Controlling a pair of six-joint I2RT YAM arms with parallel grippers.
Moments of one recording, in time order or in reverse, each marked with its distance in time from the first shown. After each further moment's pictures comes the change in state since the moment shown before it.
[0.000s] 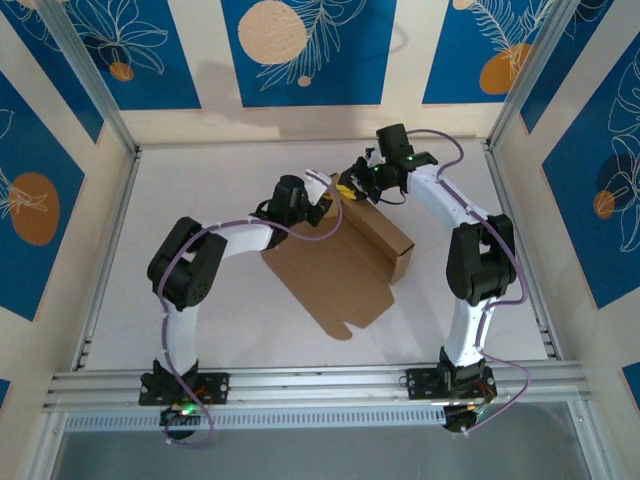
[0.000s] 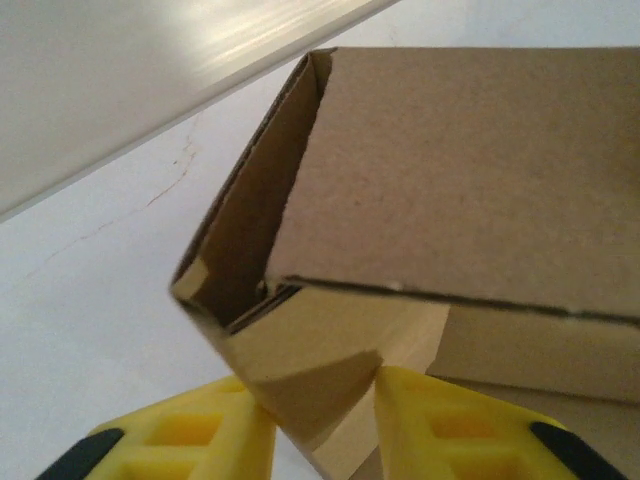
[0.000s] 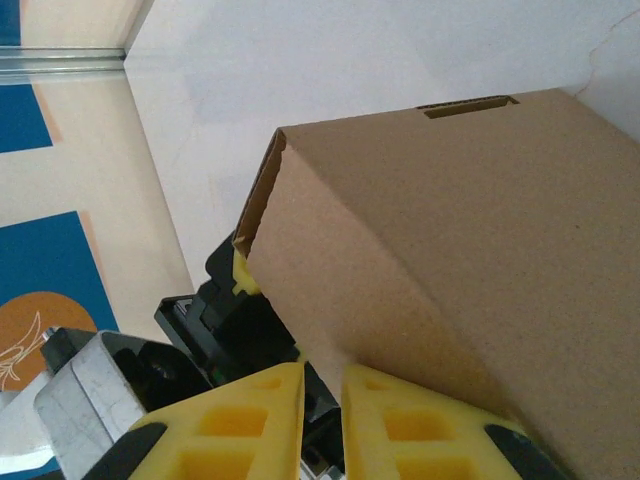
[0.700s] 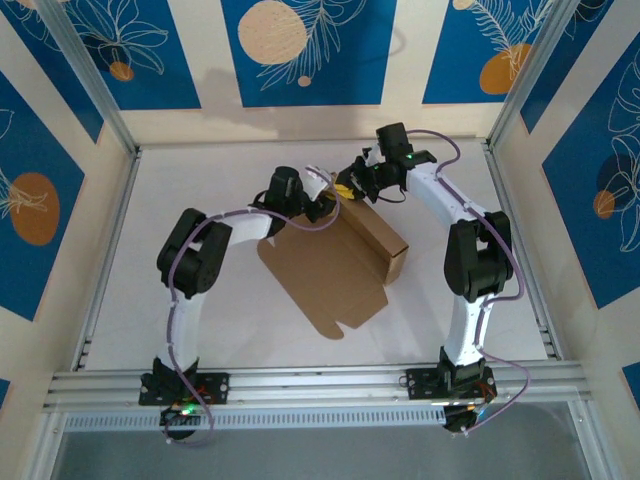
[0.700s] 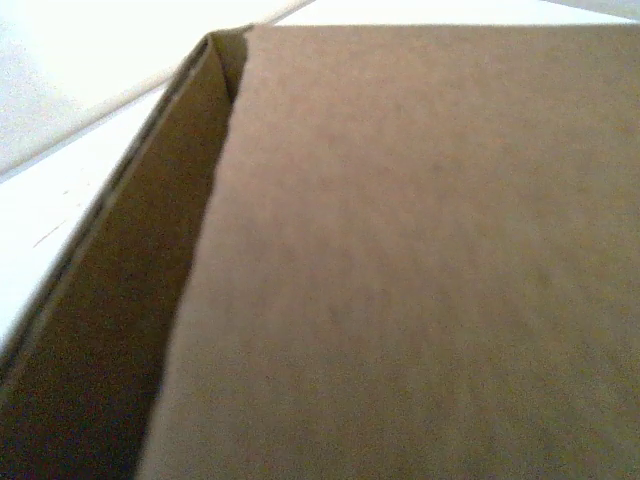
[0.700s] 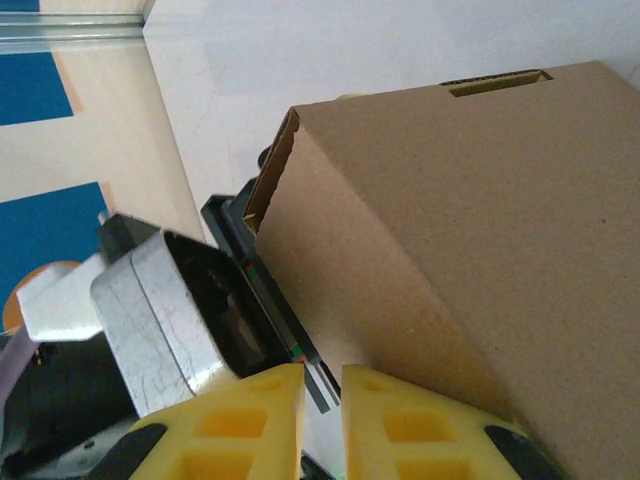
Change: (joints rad) left arm 0.076 0.124 0.133 -0.029 0.325 0.045; right arm -0.008 0.035 0.029 -0.006 -0.094 -0.016
